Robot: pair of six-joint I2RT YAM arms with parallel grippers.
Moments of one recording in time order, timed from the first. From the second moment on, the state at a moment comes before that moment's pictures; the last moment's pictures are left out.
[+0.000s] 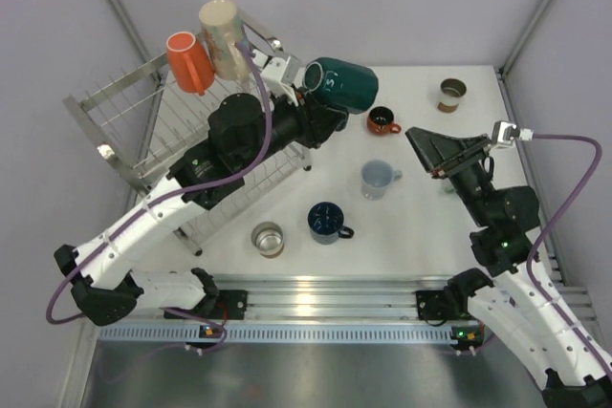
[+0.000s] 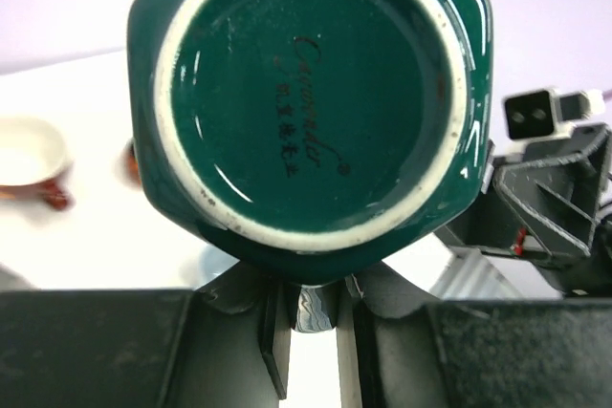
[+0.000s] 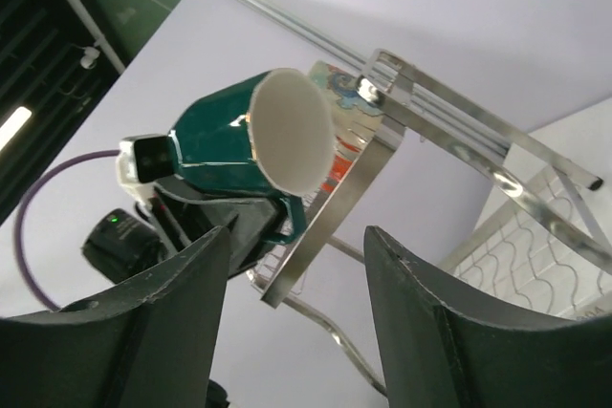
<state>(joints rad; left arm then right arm) -0.88 1.22 1.43 -0.22 -0.01 -0.47 0.42 0.55 0.58 0.42 -0.14 1.25</state>
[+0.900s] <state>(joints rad) -0.88 1.11 1.70 -0.55 -0.78 -0.06 0.42 0.55 0.66 0.10 -0.10 1.09</state>
